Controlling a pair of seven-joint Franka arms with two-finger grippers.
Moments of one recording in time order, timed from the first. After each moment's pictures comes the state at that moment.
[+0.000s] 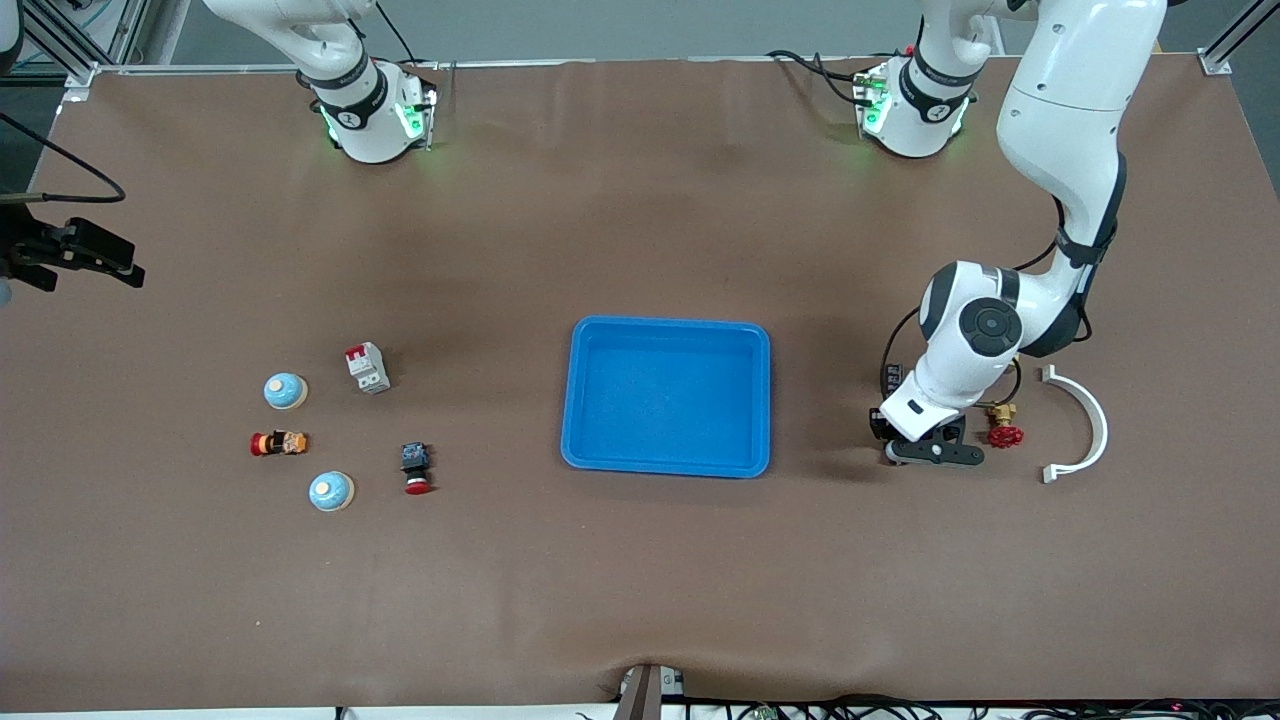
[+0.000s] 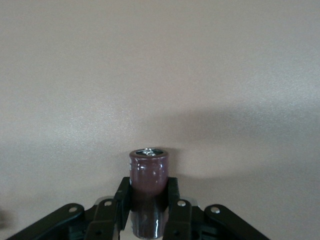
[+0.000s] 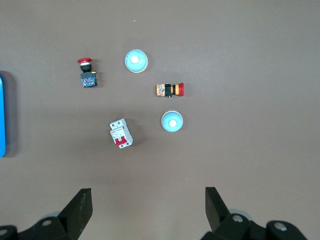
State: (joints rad) left arm -0.22 0.56 0.02 -2.02 0.12 2.75 -0.16; right arm 0.00 0.01 -0.09 -1.60 0.00 1.57 -0.12
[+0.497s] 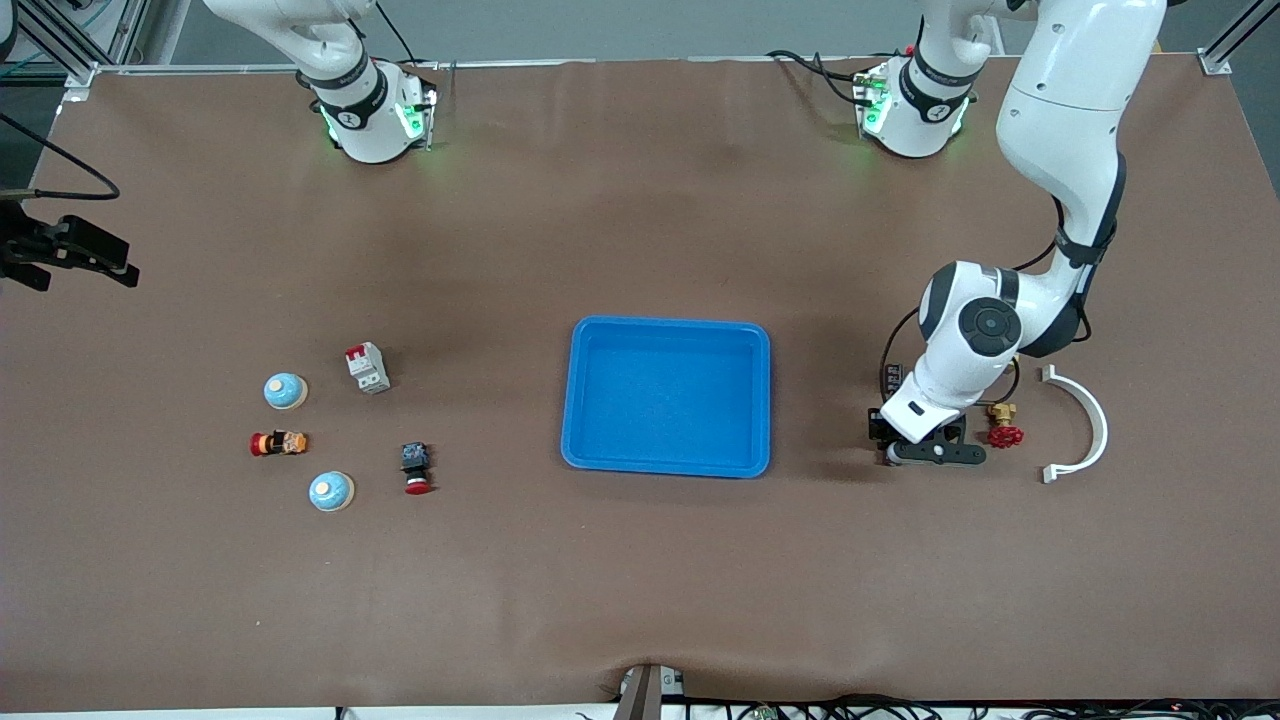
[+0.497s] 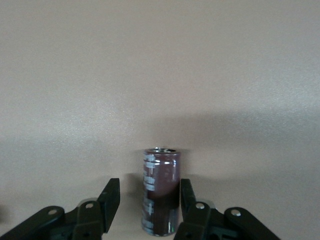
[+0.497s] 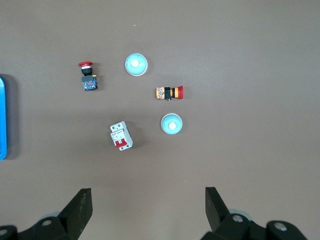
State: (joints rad) left arm -0.22 0.56 0.02 -2.01 0.12 2.75 -0.21; right arm 0.00 0.01 -0.09 -1.58 0.00 1.57 -0.12
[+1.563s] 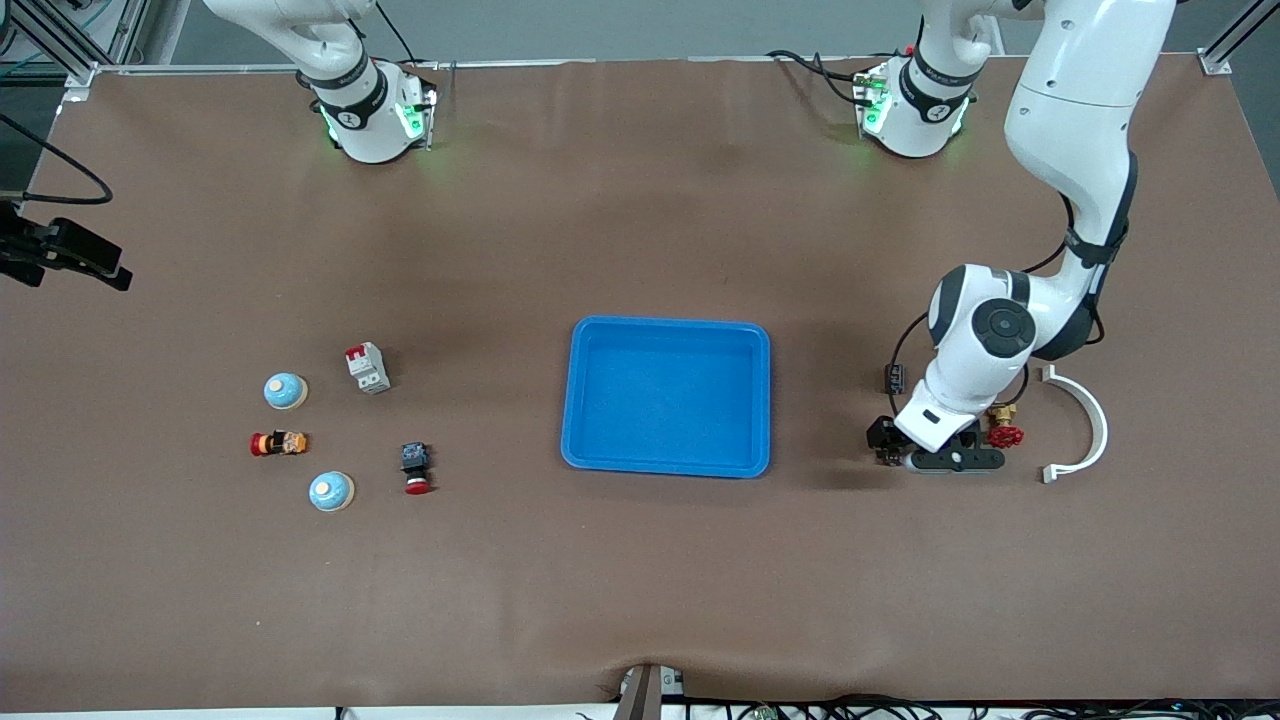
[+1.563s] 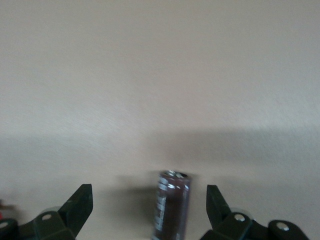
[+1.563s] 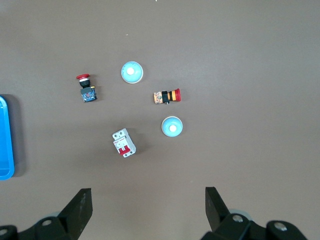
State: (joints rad) left arm -0.19 0.55 0.02 -1.98 0.12 2.75 -0.28; right arm 0.00 0.01 -0.08 -1.56 0.00 1.57 -0.02
